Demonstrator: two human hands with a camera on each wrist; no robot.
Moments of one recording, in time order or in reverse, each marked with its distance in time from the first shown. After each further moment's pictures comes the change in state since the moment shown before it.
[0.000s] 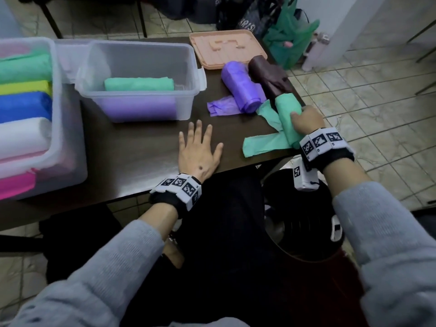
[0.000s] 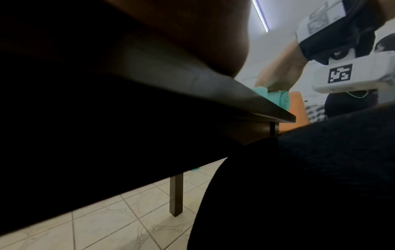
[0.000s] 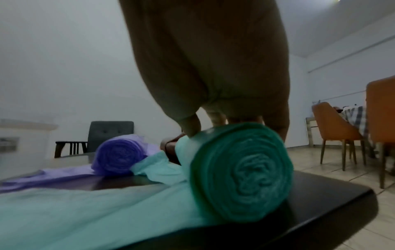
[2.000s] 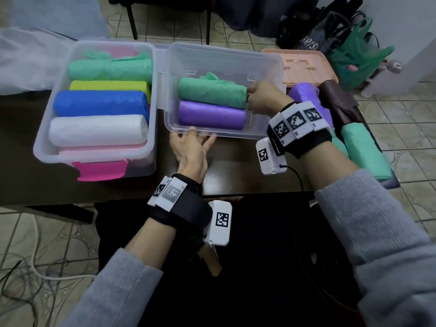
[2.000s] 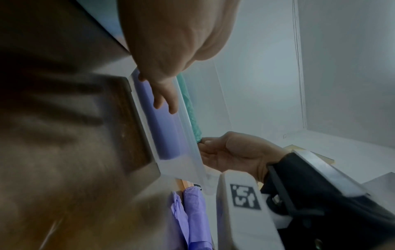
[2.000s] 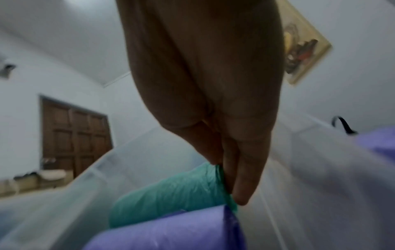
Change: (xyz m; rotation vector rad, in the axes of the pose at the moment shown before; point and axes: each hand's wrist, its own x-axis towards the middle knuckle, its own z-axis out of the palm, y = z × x) left_hand -0.013 -0.081 -0.101 -1.921 0.631 -0.830; right_hand -0.089 -0.223 0.073 -0.107 -0.313 -0.616
